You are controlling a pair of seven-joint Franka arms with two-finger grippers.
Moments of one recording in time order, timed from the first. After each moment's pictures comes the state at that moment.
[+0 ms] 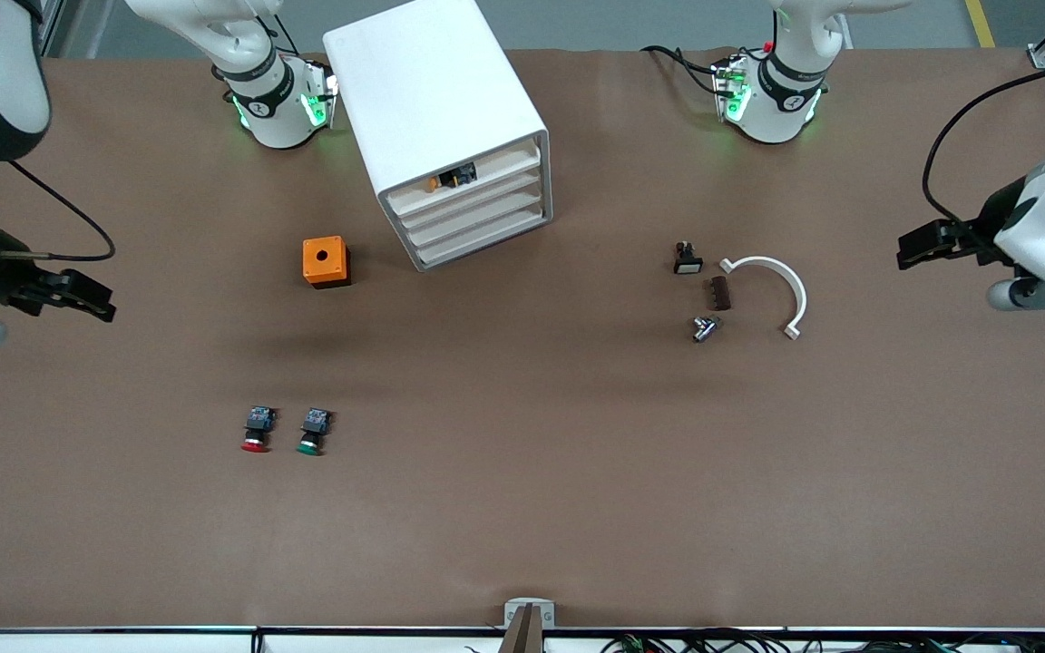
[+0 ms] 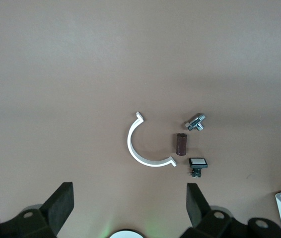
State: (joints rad) left arm 0.00 0.15 -0.10 -1.49 0.00 1.47 -0.15; right arm 0.07 0.09 -0.09 -1.70 0.00 1.83 0.06
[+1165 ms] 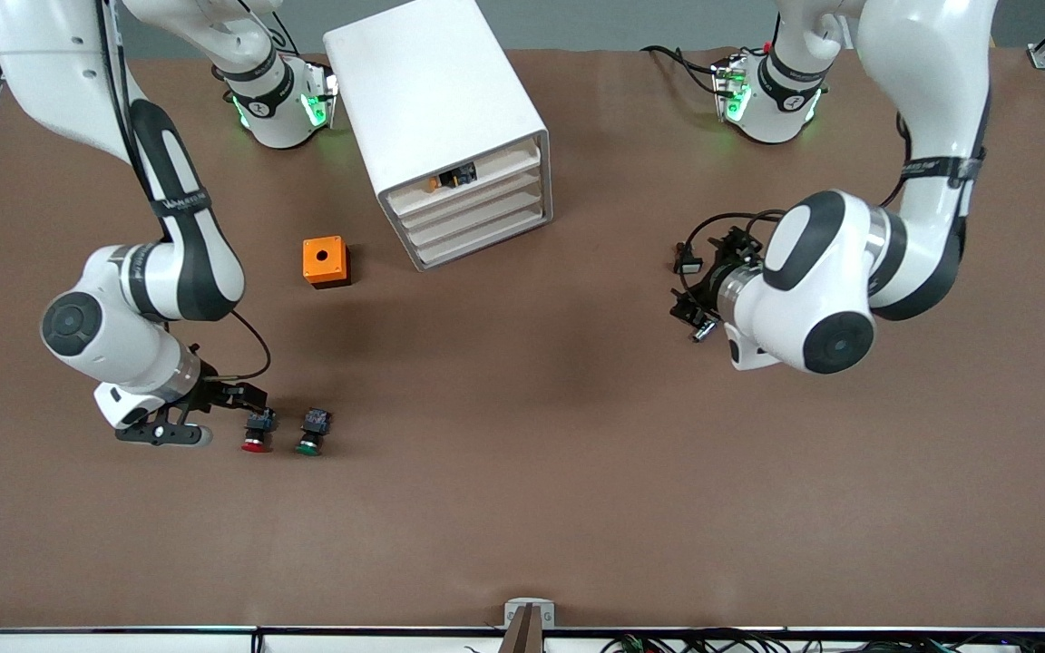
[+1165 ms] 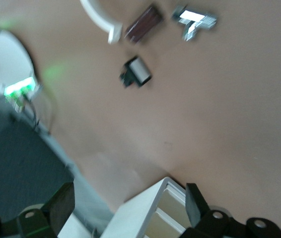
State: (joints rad) left arm -0.28 0.53 -0.11 -1.48 -0.35 1.38 -1.44; right arm 0.14 0.52 -0.09 -1.84 0.10 2.44 0.06
